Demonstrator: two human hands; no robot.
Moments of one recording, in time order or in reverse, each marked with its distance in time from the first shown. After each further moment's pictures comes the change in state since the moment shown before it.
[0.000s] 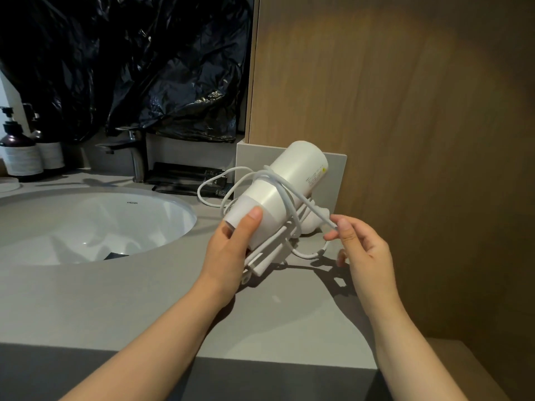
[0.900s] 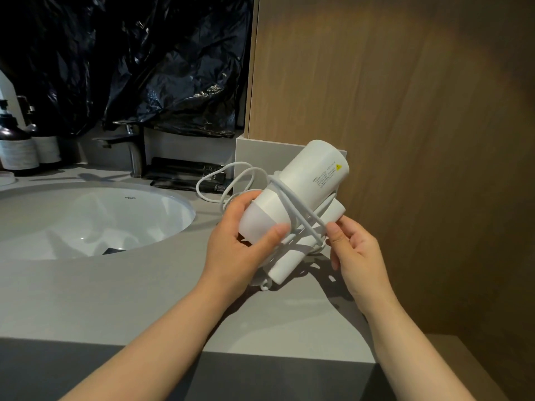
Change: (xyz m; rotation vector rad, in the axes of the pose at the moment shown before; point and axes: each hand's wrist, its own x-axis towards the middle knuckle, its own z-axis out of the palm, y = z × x) left_hand 0.002 -0.010 -0.007 0.507 0.024 0.350; right_hand -0.004 -0.002 0.007 -0.026 -0.101 0.022
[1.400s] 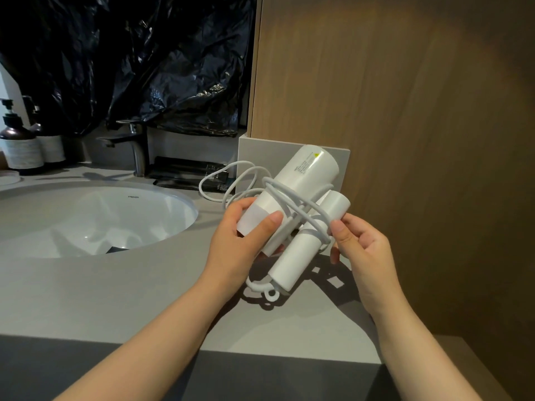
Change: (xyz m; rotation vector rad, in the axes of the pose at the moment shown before) left_hand 0.006 -0.002 0.001 -0.317 -0.039 -0.267; right_hand -0.003 -0.009 -0.002 0.114 0.008 0.011
